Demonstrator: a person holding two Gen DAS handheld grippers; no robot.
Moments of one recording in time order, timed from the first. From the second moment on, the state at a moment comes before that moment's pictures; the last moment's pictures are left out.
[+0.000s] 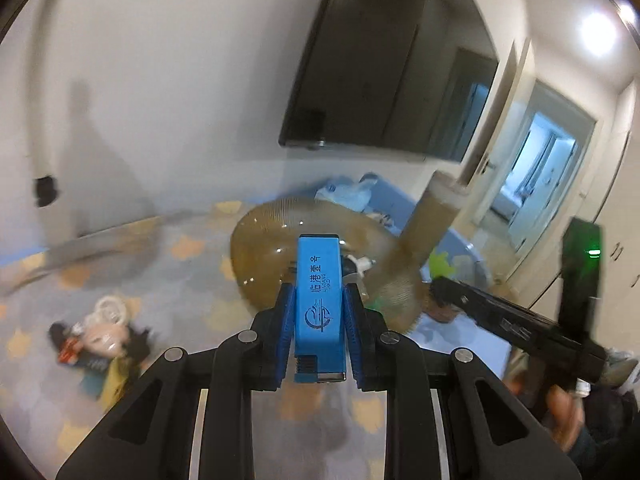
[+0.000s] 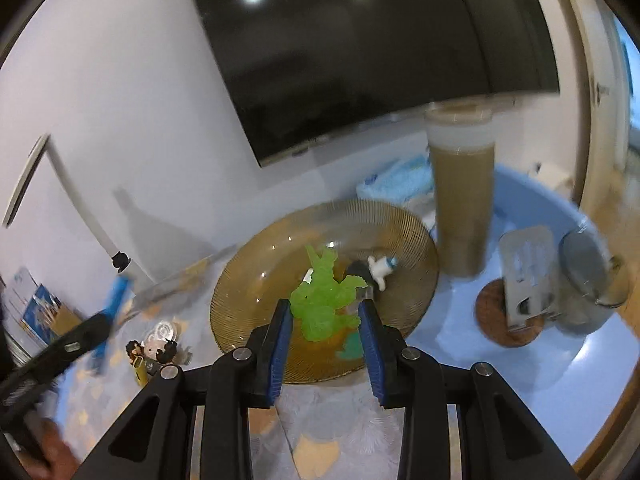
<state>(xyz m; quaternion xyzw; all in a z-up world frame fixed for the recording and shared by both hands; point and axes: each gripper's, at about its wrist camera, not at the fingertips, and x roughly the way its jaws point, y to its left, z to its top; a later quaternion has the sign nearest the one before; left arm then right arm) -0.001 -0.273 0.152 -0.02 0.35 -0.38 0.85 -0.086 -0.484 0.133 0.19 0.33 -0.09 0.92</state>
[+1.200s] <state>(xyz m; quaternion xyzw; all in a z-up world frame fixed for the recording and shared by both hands) -0.090 -0.055 0.151 -0.04 0.31 -0.17 0.93 -0.096 -0.346 0.106 0.15 0.38 0.07 0.91</state>
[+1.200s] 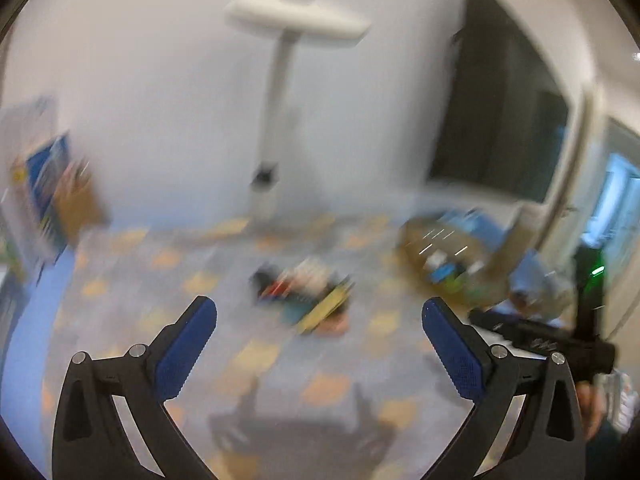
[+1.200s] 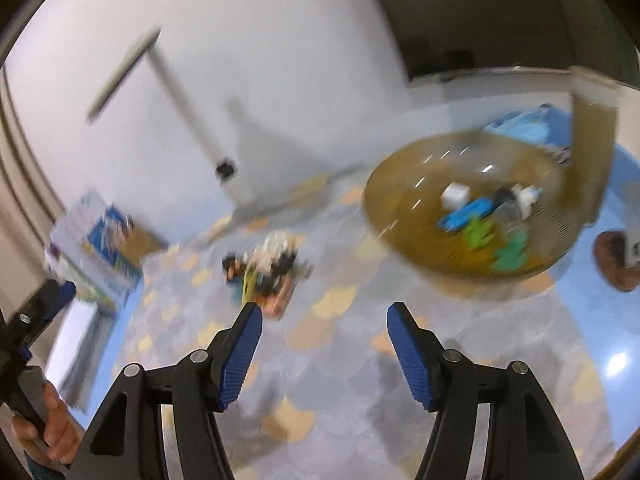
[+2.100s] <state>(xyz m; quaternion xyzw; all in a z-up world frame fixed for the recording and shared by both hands) -0.078 -0.071 0.031 0.04 0.39 -0.06 0.92 -0.076 -0.294 0.006 0.05 0.46 0.08 0.88</state>
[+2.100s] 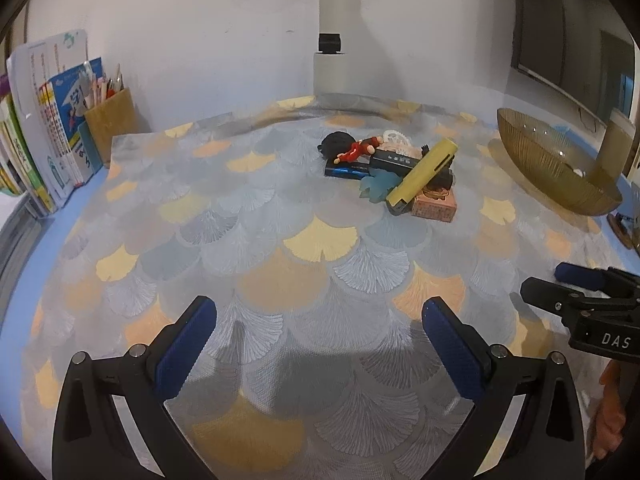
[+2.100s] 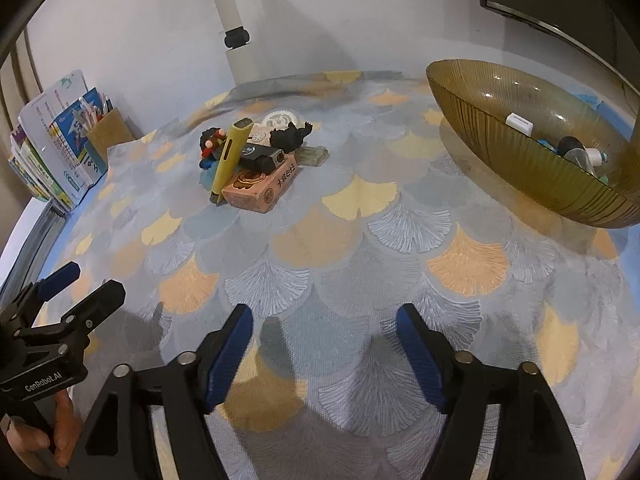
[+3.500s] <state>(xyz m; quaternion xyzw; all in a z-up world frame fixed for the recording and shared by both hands) 0.055 -0.076 0.054 -0.07 0.42 -0.29 0.86 0.040 -0.232 0.005 0.06 0.50 0.12 0.86</state>
